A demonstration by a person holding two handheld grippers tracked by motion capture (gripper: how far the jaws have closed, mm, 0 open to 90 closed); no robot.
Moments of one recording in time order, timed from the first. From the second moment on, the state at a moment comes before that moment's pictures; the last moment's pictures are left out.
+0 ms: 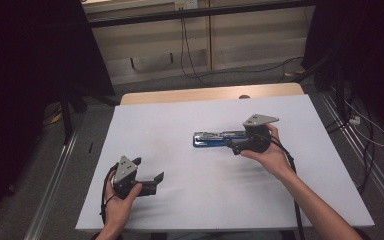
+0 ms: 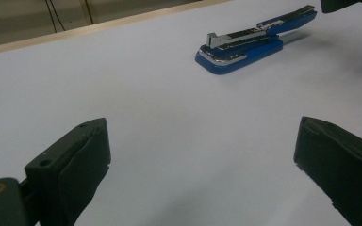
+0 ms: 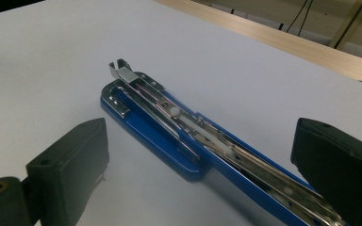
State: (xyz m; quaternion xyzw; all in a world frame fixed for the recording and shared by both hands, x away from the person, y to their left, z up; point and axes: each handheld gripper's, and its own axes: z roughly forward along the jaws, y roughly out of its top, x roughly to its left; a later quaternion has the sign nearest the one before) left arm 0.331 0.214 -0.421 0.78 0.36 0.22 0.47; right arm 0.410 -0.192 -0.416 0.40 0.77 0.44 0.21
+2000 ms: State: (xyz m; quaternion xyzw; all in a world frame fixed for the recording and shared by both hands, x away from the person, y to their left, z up) left arm 0.377 0.174 -0.427 0.78 0.37 0.19 0.46; right arm 0.367 -0.235 -0.434 0.43 0.74 0.46 0.22
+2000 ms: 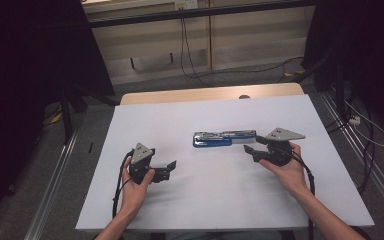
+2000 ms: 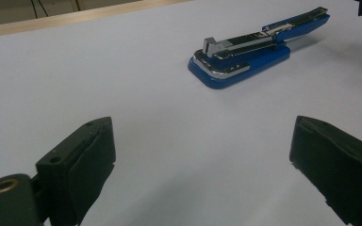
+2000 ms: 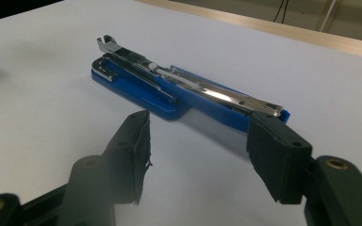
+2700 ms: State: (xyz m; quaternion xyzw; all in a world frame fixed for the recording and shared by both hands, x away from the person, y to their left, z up) left arm 0.410 0.128 -0.420 0.80 0.32 0.20 0.46; right arm 0.375 -0.241 -0.441 0.44 0.75 0.45 0.20
